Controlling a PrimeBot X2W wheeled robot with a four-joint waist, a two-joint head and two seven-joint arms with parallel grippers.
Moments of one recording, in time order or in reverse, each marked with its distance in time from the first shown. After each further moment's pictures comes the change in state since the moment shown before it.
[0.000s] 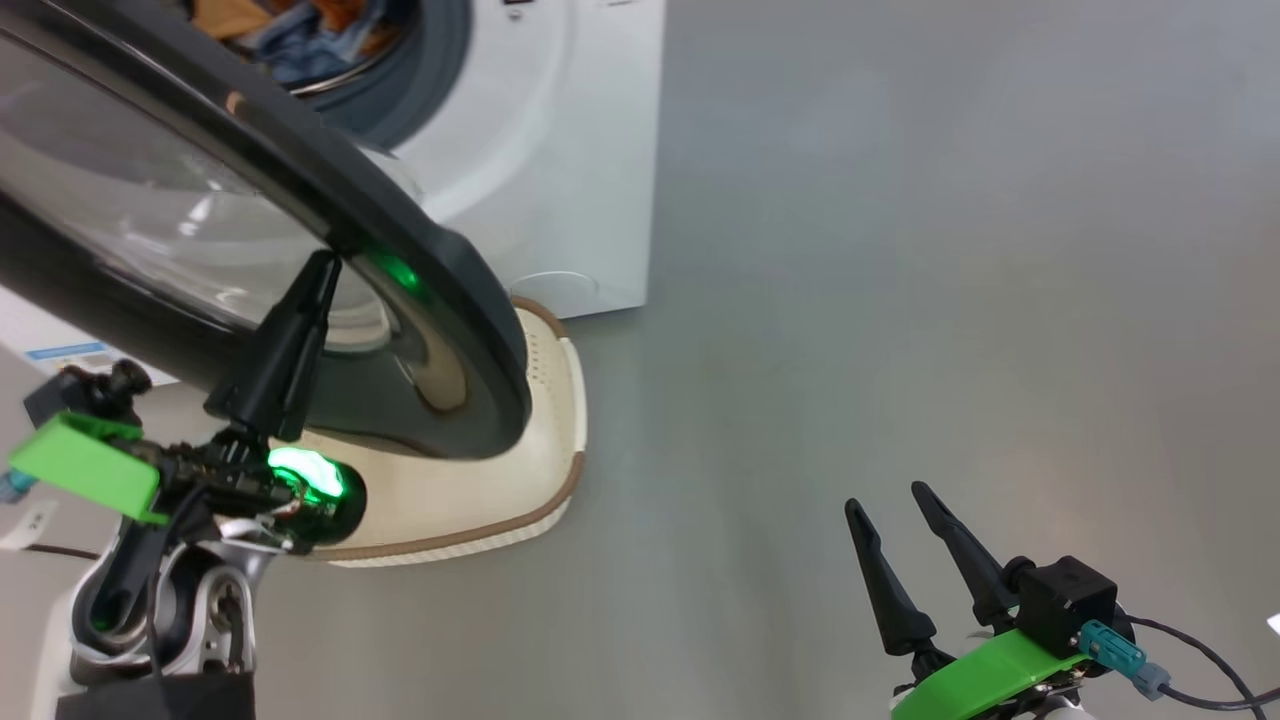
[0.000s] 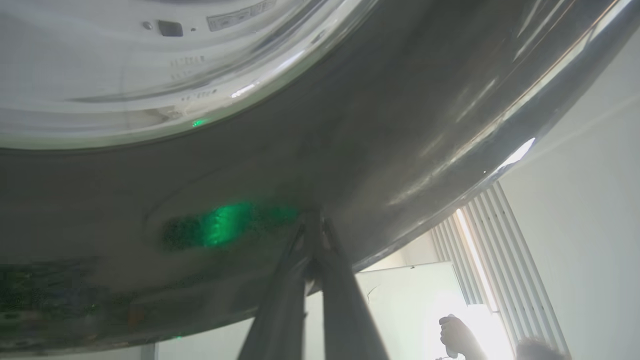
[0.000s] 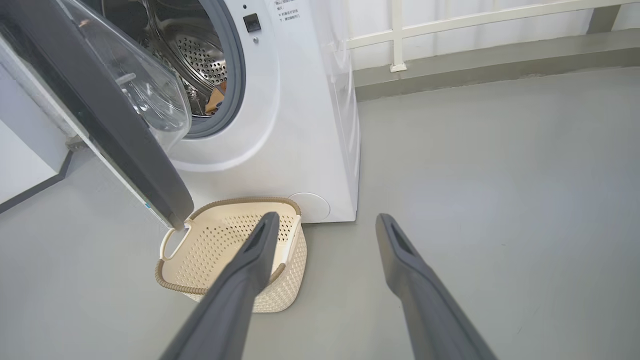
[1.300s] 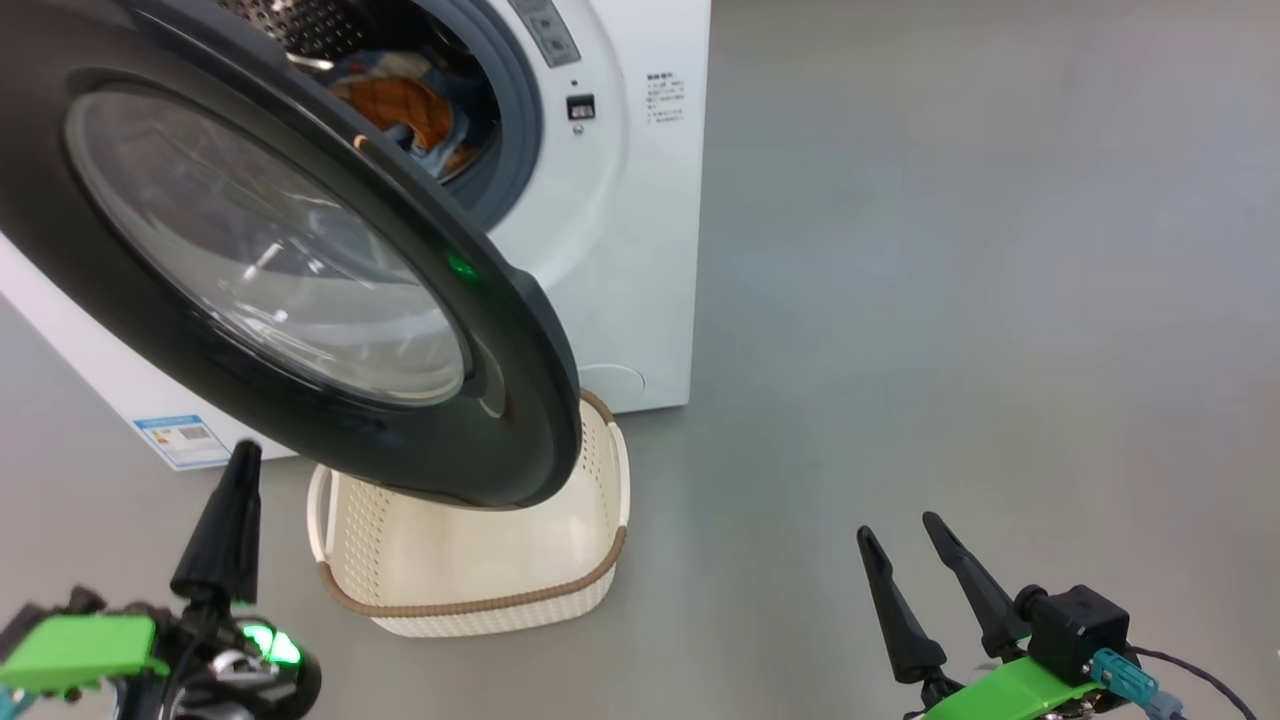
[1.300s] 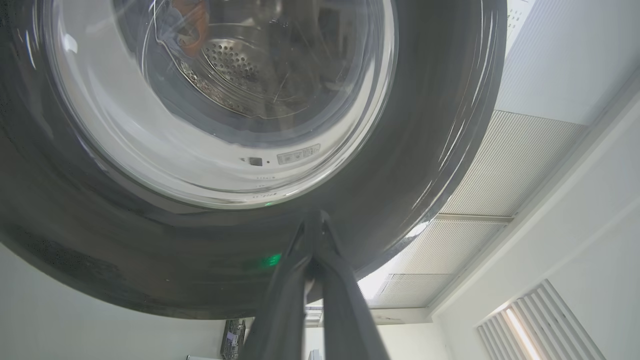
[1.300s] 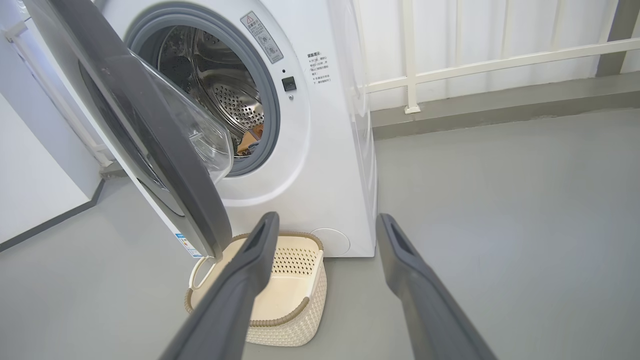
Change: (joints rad) left arm 0.231 -0.005 0.063 0.032 0.075 0.000 -0.272; right arm 0.049 0.007 -0.016 -0.006 0.027 0.000 0.000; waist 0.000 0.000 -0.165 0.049
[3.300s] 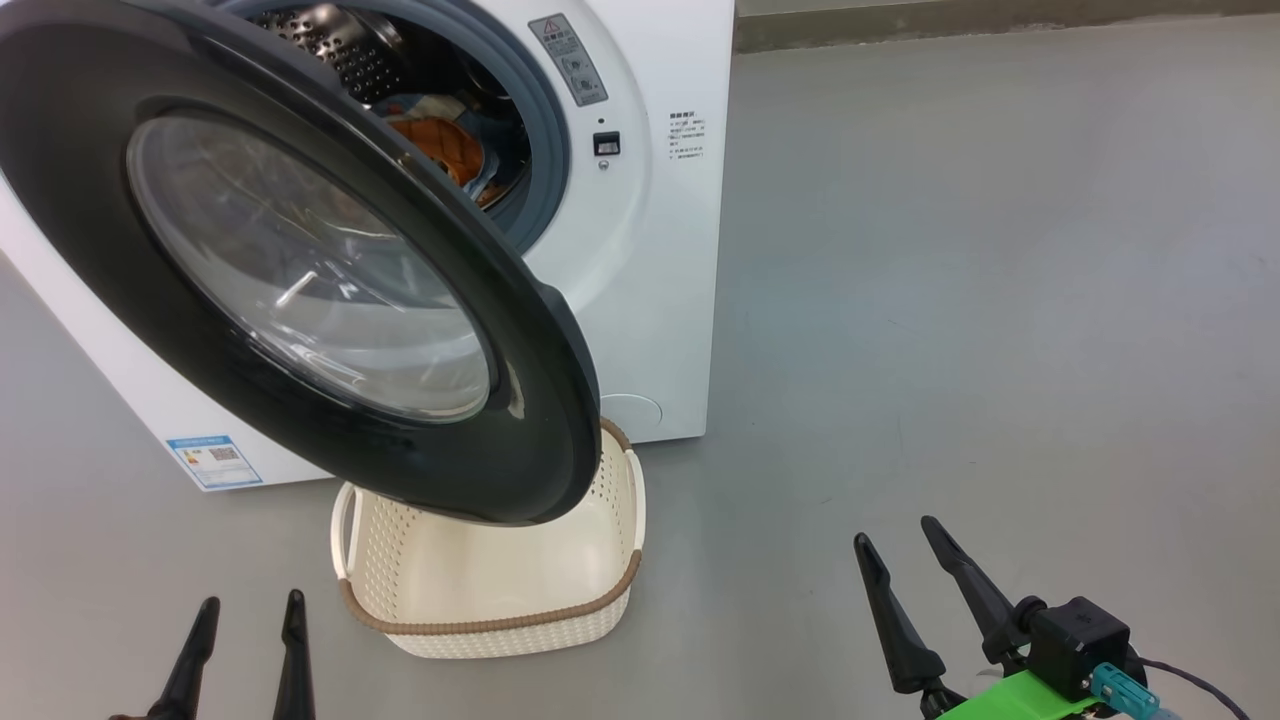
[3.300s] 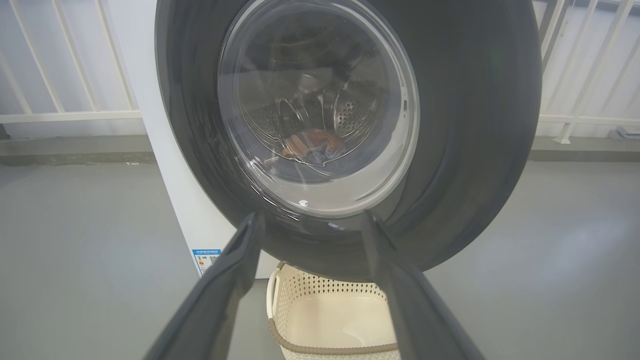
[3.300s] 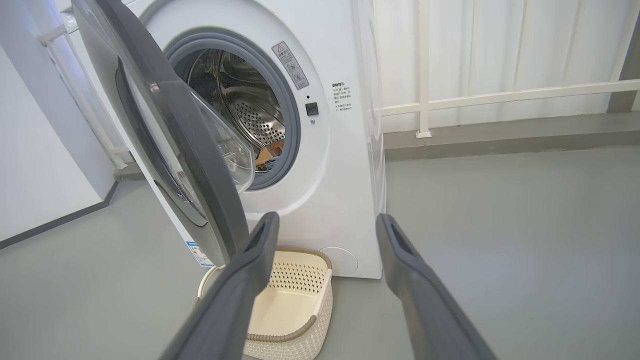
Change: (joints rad) left arm 0.266 0.018 -0.067 -0.019 1.664 0.027 -0.493; right arm 0.035 0.002 0.005 -0.055 -0.040 0.000 0.000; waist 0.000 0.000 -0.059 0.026
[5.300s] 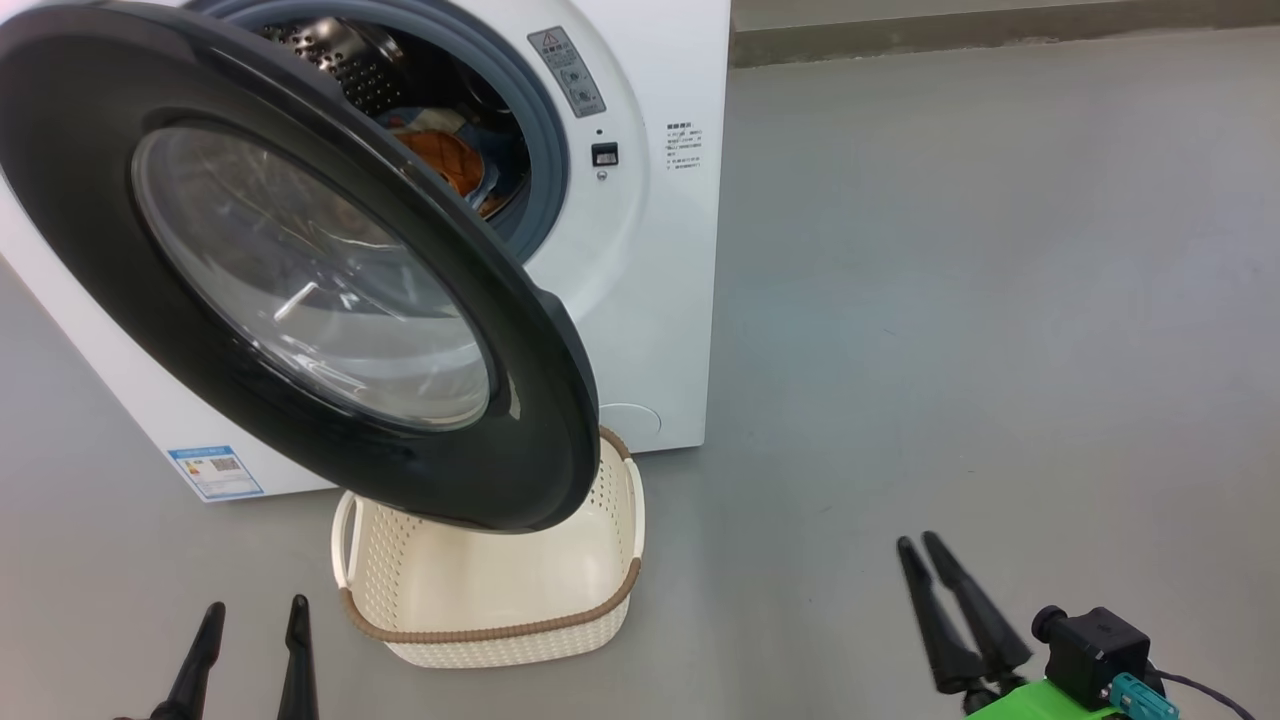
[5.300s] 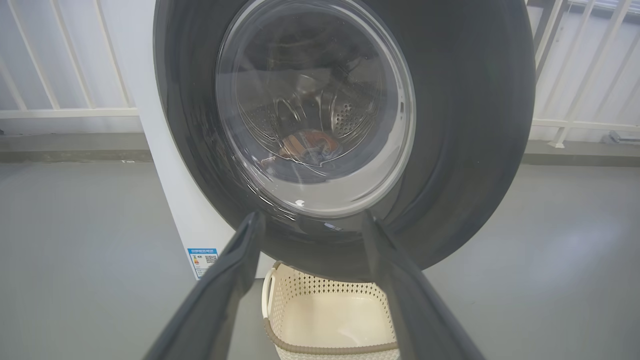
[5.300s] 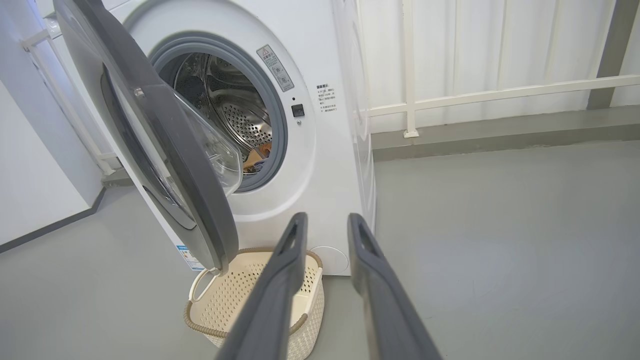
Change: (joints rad) left arm 0.000 -0.005 0.009 0.019 -0.005 -0.012 0.000; right arm 0.021 0.001 -0.034 -0.003 0.005 0.000 0.000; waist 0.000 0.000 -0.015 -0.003
